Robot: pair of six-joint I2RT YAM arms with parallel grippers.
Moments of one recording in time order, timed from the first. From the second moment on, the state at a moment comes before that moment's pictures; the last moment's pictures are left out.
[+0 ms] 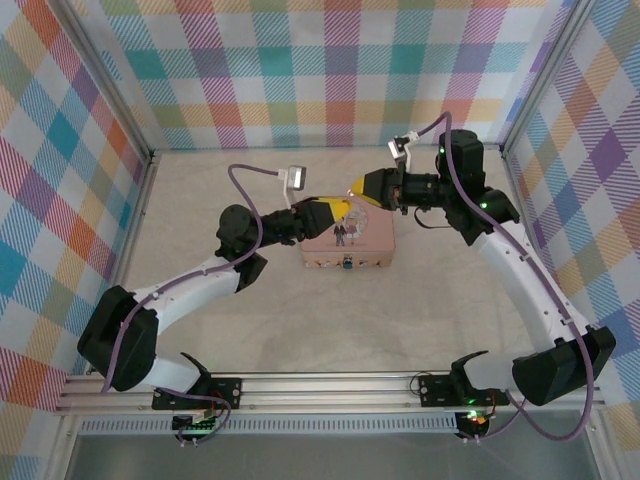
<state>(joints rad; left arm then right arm) -0.65 1.42 0.88 1.01 0.75 -1.16 0.38 1.30 1.41 -0.47 -0.93 0.88</state>
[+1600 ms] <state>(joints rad) -0.65 1.34 1.23 -0.28 0.74 -0.60 0.22 1.02 0.97 -0.47 -0.69 0.70</state>
